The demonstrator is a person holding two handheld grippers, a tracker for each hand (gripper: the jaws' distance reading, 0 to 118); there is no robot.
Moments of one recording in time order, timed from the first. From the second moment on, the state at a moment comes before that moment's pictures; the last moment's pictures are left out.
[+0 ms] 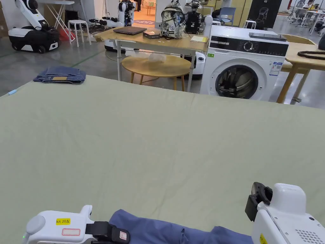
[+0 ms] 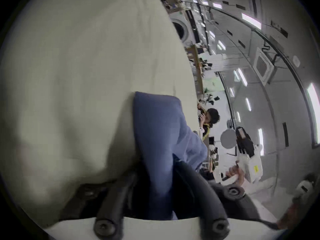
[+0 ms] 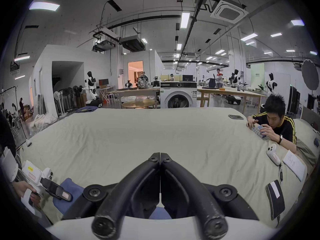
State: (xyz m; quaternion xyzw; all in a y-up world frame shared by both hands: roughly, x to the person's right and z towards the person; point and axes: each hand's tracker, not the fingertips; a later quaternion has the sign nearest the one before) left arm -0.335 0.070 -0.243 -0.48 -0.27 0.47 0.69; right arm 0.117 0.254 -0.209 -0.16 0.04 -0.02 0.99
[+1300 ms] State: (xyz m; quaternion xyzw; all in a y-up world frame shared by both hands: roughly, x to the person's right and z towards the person) left arm -0.170 0.258 -0.241 -0.52 -0.24 0.16 0.80; right arm 0.134 0.248 -0.208 -0.17 0.03 -0.03 0.98
